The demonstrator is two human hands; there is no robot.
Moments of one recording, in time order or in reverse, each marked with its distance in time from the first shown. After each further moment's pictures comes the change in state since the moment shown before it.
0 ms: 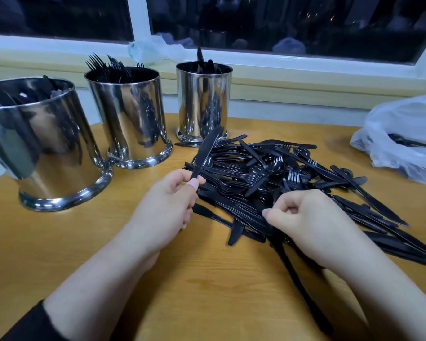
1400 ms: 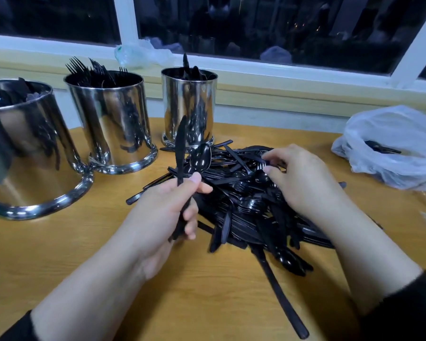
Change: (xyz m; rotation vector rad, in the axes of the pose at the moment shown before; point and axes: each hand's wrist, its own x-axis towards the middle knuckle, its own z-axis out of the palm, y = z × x) left_hand -0.008 0.019 0.023 -0.320 -0.081 -0.173; right_hand 0.070 0.012 -0.030 -0.237 0.292 -0.227
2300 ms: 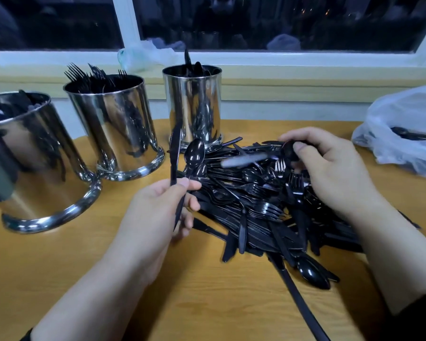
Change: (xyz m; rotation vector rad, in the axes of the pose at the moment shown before) left_hand 0.012 0.001 -0.008 0.072 0.180 0.070; right_hand 0.004 0.012 0.003 0.633 0.158 -0.079
